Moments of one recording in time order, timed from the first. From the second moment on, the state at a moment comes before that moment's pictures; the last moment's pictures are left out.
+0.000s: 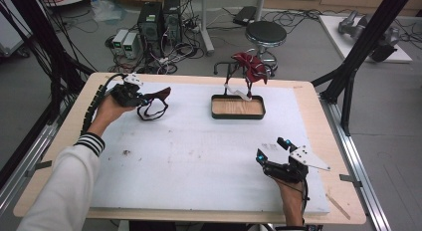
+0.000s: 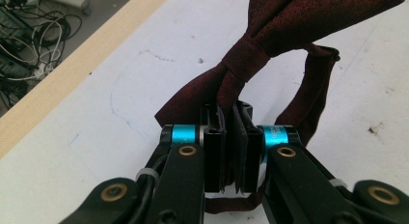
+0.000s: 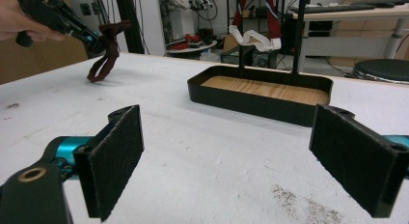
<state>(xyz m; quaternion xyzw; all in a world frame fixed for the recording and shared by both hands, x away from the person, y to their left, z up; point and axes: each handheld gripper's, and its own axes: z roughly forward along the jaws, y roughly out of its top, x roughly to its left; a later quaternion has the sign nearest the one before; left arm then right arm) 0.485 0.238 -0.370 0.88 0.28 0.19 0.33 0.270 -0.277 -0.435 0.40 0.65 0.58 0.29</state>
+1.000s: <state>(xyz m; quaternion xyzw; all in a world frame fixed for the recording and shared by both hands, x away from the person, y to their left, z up) 0.459 0.207 -0.327 0.83 0.27 0.21 0.45 0.269 -0.277 -0.441 0.40 0.65 0.58 0.29</state>
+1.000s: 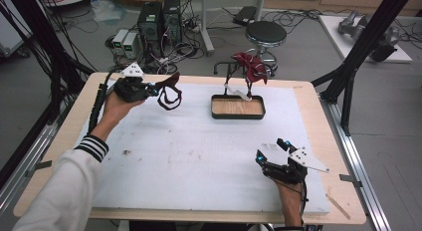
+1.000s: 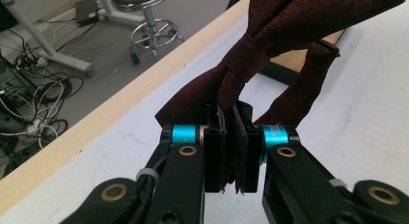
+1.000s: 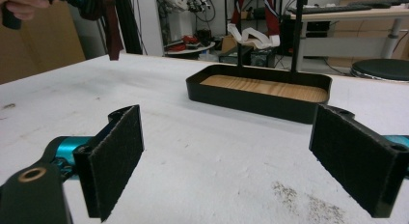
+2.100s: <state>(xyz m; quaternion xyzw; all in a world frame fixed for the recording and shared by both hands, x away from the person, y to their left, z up) 0.454 0.139 -0.299 0.80 0.25 0.18 0.51 0.264 -0.276 -0.451 0.40 0.64 0.58 0.32</state>
